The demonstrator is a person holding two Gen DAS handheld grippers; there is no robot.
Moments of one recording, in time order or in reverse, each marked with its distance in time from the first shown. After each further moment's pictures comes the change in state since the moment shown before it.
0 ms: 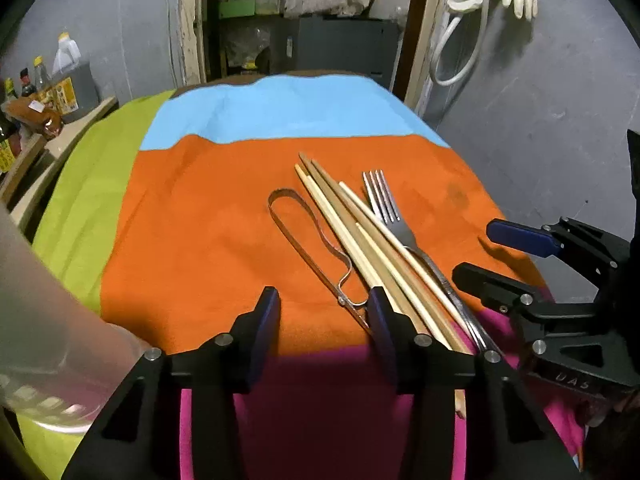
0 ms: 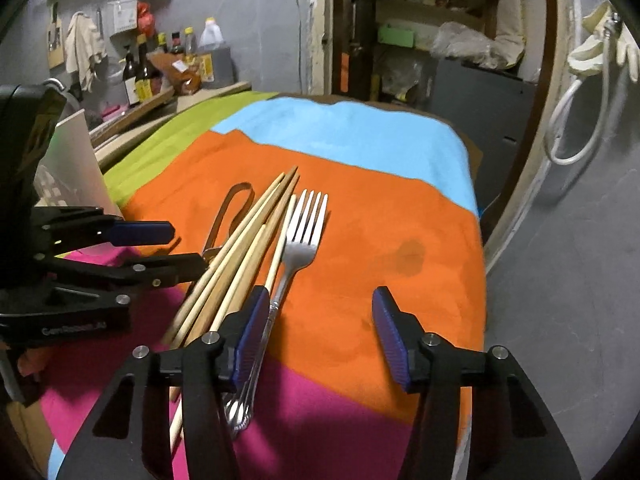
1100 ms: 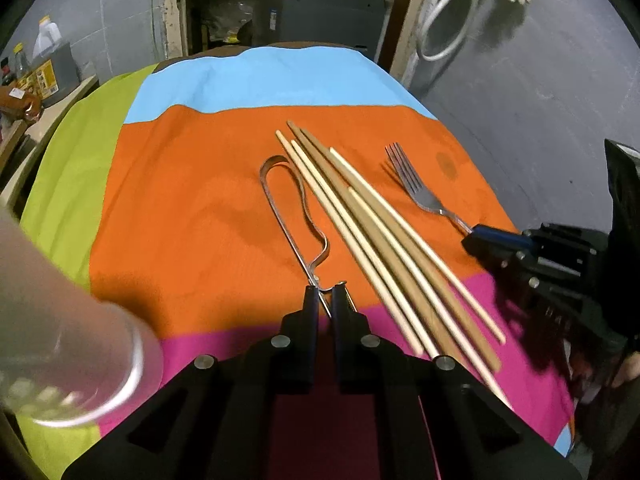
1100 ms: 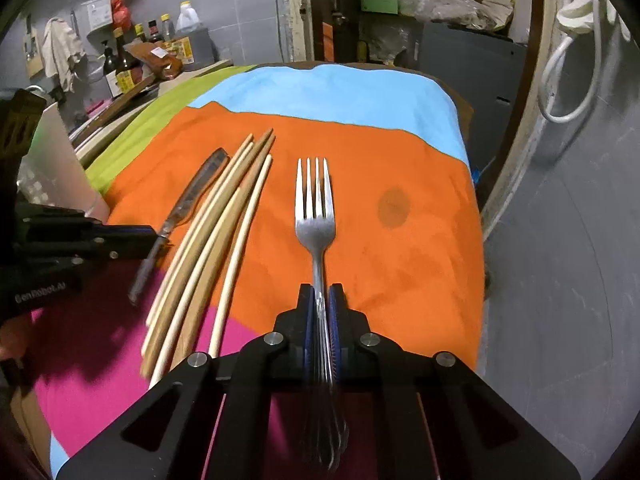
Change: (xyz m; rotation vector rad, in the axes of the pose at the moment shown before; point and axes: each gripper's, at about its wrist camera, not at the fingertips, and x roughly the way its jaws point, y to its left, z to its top) left arm -0.005 0.002 -0.004 0.019 0.104 -0.067; right arm -0.001 -0.019 -0.019 0.080 0.093 -0.004
